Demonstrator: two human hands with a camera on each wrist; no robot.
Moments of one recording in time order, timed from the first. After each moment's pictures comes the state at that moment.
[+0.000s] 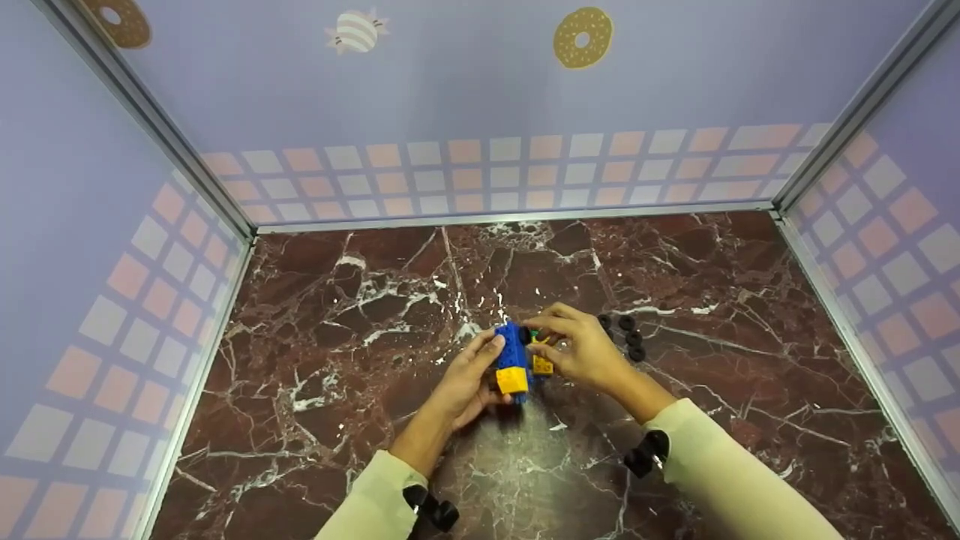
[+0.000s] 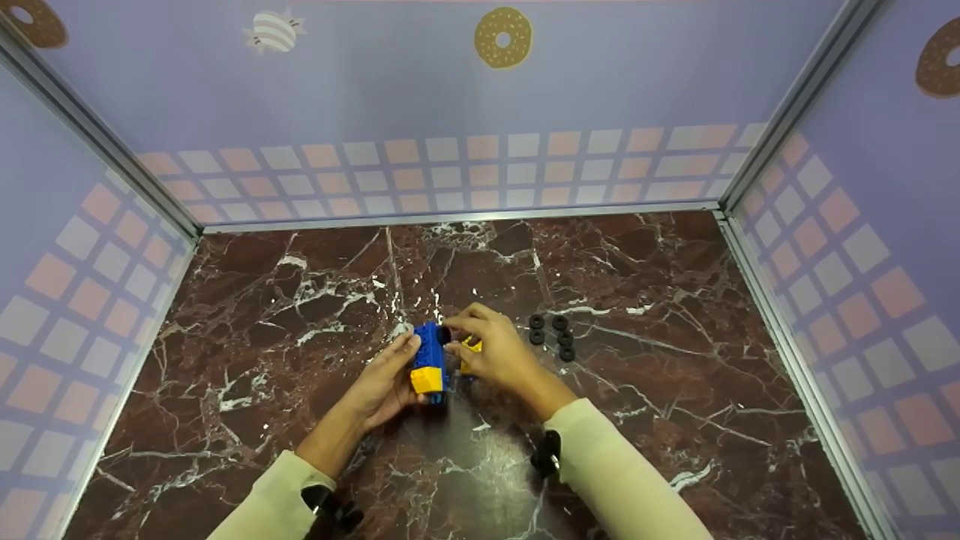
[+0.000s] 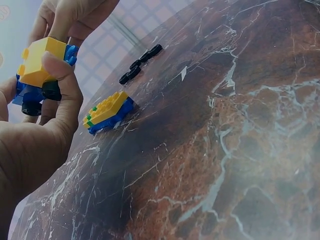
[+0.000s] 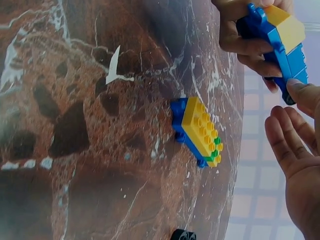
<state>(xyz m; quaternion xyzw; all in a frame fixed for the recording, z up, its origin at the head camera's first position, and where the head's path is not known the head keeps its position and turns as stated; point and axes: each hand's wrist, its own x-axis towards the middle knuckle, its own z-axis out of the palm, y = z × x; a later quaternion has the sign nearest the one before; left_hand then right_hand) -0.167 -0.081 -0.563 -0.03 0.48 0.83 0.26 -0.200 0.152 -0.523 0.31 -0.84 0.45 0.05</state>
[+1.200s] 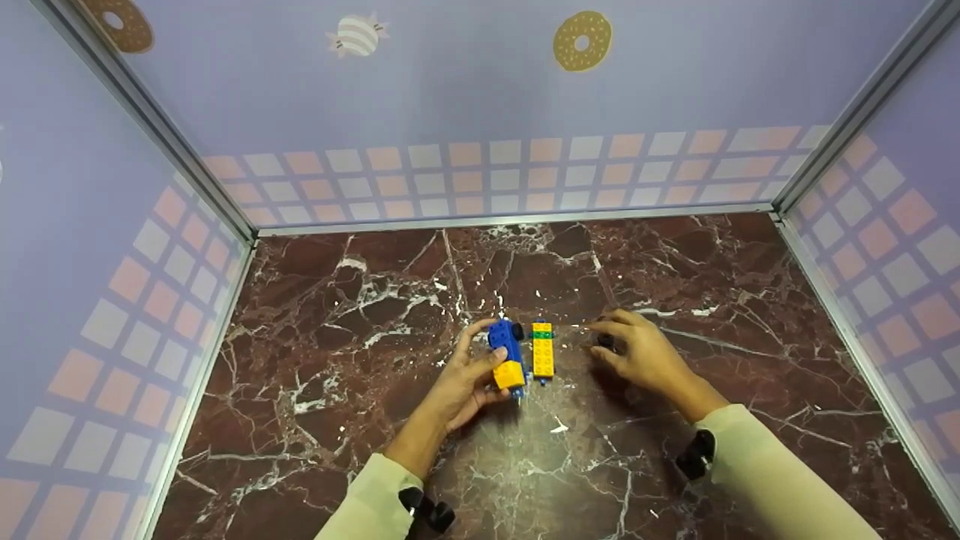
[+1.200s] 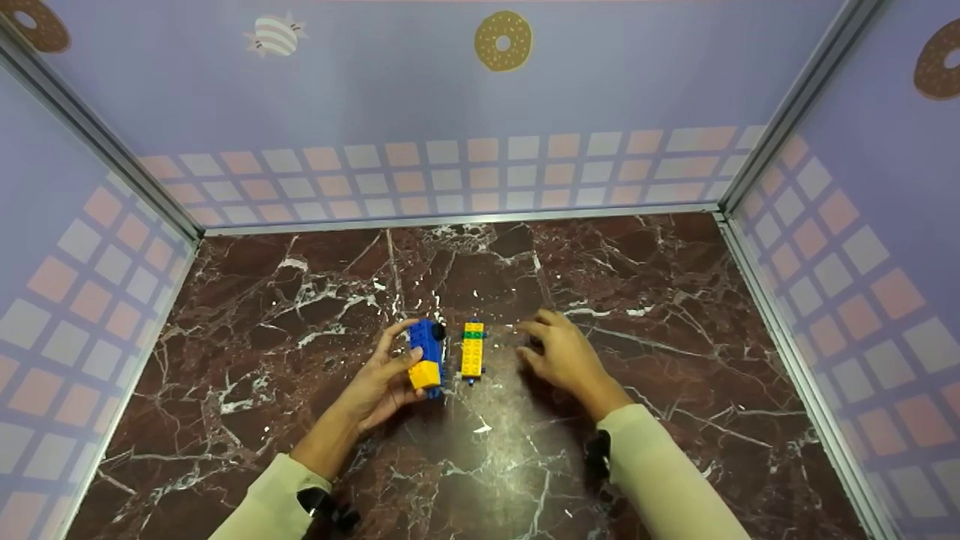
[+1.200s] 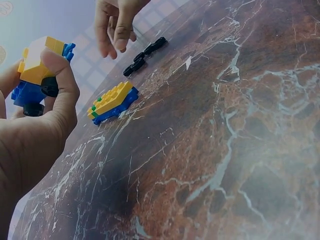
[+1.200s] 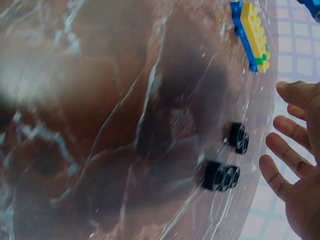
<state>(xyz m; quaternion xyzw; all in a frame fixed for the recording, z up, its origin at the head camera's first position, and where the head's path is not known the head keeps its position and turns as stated) -0.167 -0.091 -0.560 -0.02 0.48 0.84 0.25 -0.205 0.240 -0.552 0.24 -0.93 0.26 0.08</state>
